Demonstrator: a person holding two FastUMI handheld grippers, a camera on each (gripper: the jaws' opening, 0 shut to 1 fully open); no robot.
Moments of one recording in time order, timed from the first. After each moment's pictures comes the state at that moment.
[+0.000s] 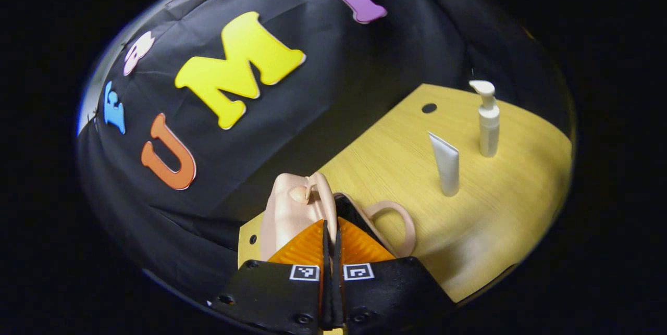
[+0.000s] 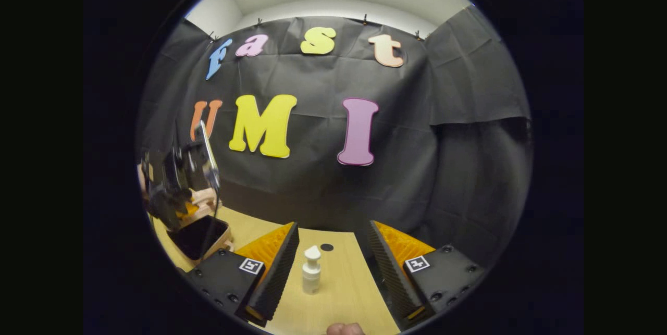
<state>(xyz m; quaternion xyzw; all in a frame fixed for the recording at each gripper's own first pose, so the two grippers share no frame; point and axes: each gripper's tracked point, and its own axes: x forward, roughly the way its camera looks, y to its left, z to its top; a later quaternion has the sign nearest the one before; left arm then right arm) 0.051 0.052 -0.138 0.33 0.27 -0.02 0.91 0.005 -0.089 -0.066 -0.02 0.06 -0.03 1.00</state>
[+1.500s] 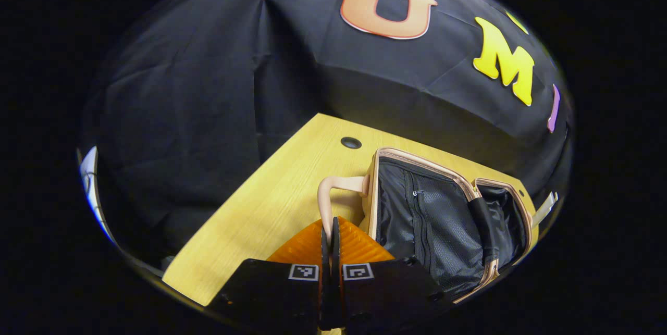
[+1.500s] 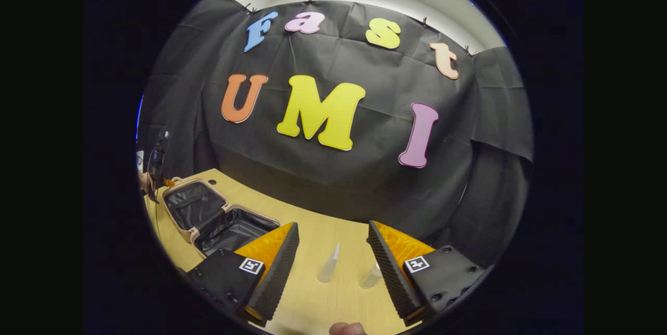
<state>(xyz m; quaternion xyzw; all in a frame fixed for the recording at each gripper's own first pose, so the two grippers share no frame) 0.013 0.501 -0.303 -0.14 0.31 0.12 0.93 0.004 0.094 -0.061 -0.08 0.13 0.02 0.99</state>
